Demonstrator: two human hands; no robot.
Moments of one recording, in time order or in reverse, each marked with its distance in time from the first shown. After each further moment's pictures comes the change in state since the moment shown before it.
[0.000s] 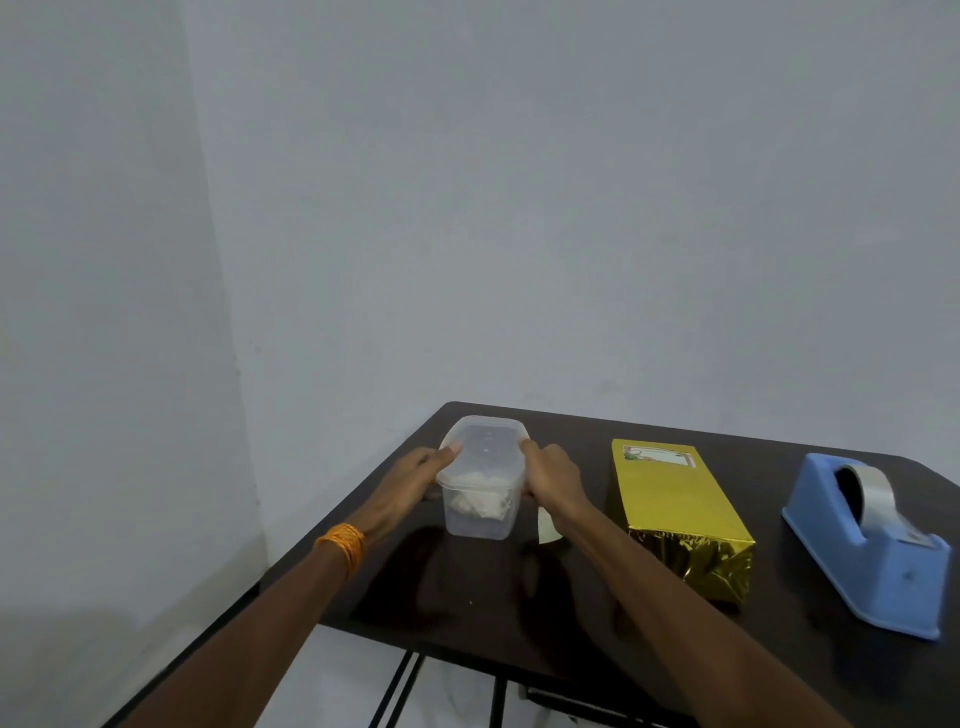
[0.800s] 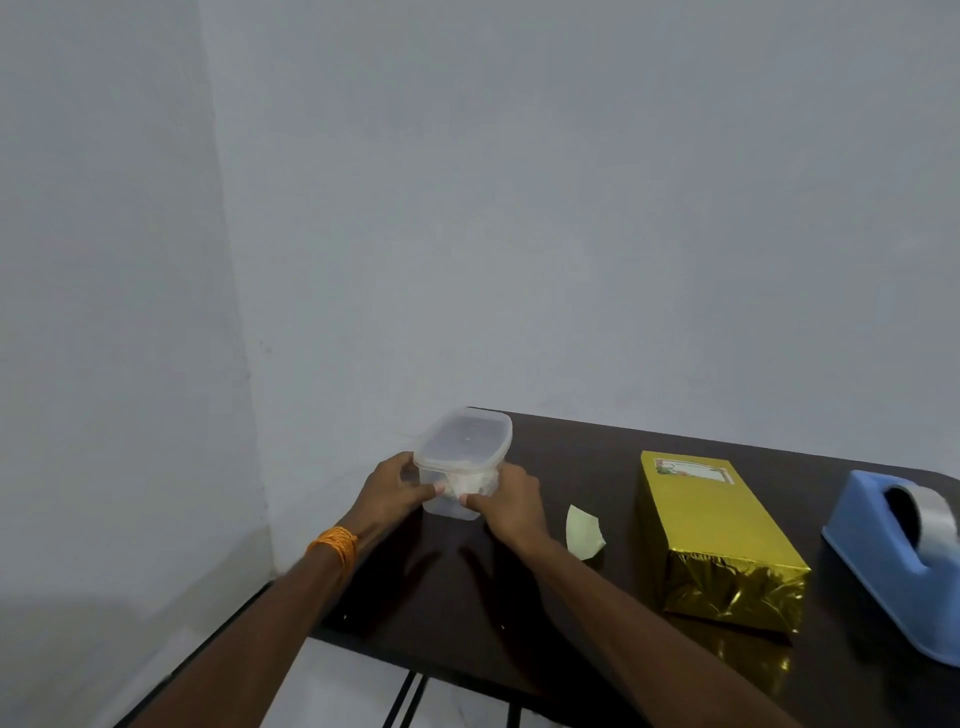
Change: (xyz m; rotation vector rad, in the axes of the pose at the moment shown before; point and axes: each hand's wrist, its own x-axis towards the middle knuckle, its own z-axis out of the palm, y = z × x) left_hand 0.022 -0.041 -0.052 0.154 0.126 0.138; right_hand -0.029 -0.011 0.062 -0.177 -0.091 -0.320
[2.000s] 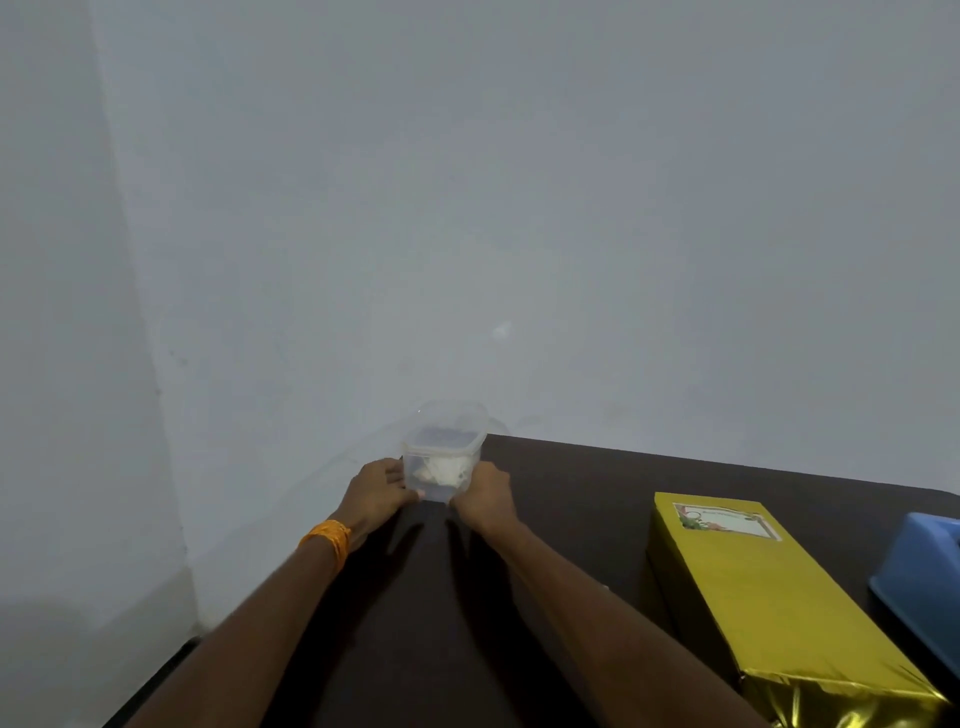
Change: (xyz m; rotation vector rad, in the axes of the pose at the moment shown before) left_hand 0.139 -0.054 0.031 -0.049 -0.068 -0.198; right_hand 0.152 0.053 0.043 -0.174 -0.024 0.172
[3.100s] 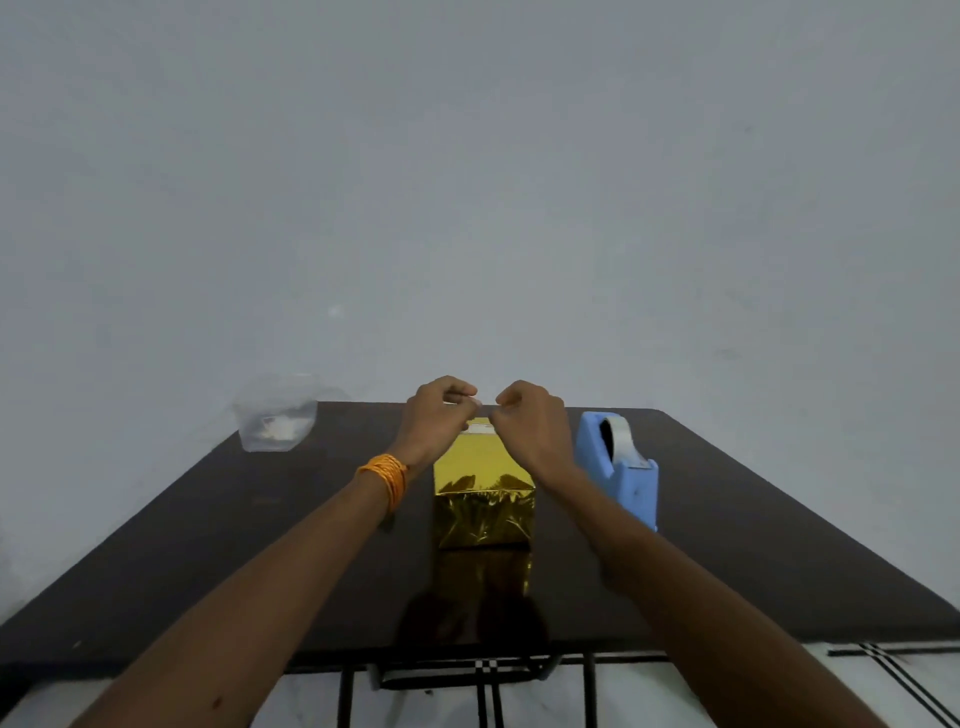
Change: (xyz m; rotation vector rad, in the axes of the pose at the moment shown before) left_hand -0.182 0.214 0.212 -0.099 -0.123 0.387; right_hand -0.211 0.067 -0.278 -0.146 0.515 -0.098
